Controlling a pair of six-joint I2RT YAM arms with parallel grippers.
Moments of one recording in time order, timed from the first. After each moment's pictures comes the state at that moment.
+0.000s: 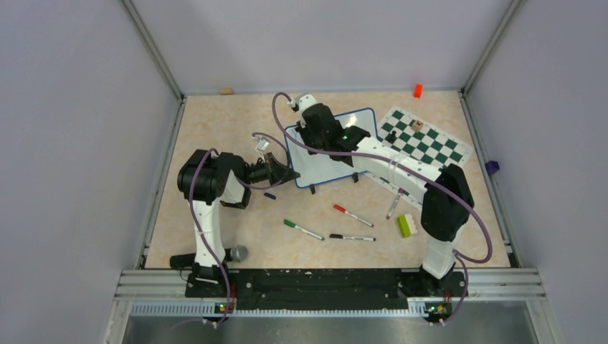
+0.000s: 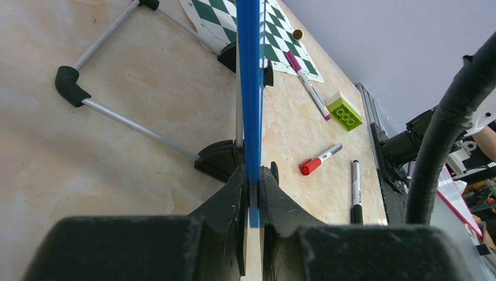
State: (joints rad) left arm -0.16 2.17 0.67 1.56 1.12 -0.76; right arm 0.82 1.83 1.61 -0.40 0.25 0.07
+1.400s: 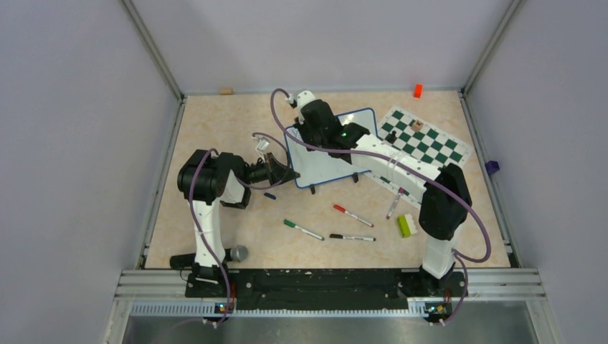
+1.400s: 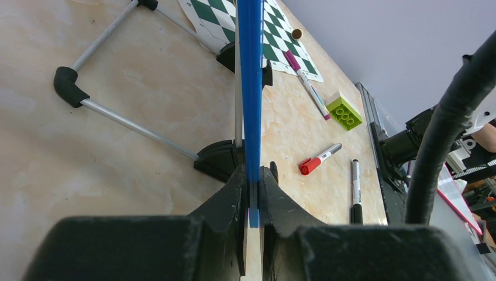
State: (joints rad) left arm -0.16 2.17 0.67 1.56 1.12 -0.76; right arm 0.82 1.84 1.66 -0.42 0.26 0.05
